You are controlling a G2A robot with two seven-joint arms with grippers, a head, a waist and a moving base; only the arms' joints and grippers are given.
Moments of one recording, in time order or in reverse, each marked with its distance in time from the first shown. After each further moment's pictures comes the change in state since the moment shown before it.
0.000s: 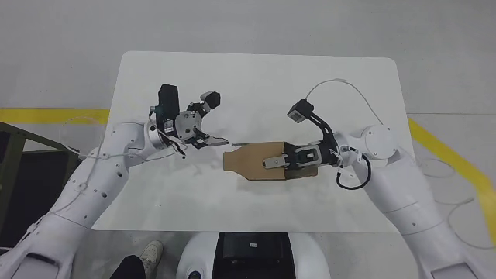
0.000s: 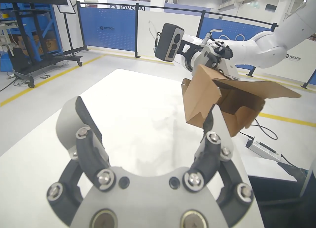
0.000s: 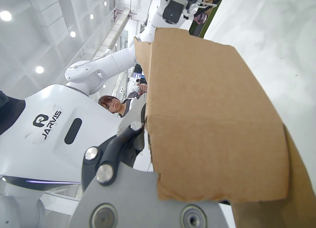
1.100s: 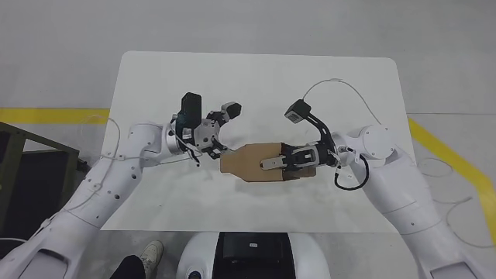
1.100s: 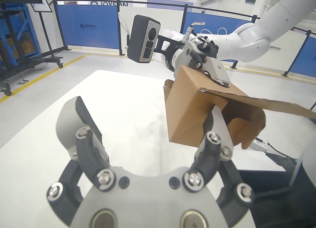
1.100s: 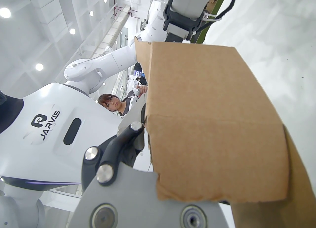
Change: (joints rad) left arm -0.027 -0.034 0.087 -0.043 0.030 -0.011 -0.018; right arm 0.006 -0.001 -0.013 -0.005 0.003 0.000 -0.008
